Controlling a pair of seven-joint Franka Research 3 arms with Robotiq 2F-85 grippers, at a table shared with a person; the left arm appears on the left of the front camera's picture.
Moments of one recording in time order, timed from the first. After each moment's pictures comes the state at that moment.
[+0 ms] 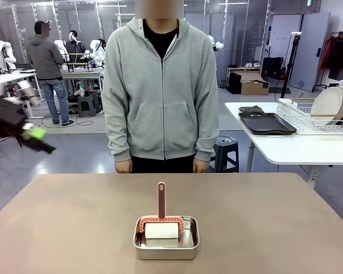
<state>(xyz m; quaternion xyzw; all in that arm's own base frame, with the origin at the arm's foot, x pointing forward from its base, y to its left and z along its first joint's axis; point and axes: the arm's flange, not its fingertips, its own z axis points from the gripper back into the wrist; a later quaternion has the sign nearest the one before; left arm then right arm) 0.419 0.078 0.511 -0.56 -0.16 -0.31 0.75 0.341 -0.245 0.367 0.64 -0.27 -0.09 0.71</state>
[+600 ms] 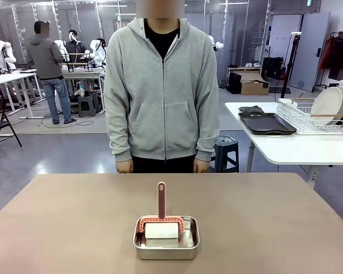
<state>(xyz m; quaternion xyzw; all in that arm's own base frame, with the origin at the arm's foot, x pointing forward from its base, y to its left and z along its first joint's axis) 0.360 0.252 0.423 -0.56 -0.26 -0.09 0.78 0.341 -0.245 0.367 0.64 -0.27 -0.09 0.71</state>
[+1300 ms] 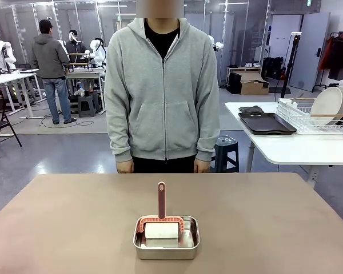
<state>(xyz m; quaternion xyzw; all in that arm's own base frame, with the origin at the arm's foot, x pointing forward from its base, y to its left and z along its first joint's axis) 0.375 0.273 0.412 -0.47 -0.29 -0.04 0.83 0.341 -0.245 0.367 0.64 -0.27 -0.09 0.71</state>
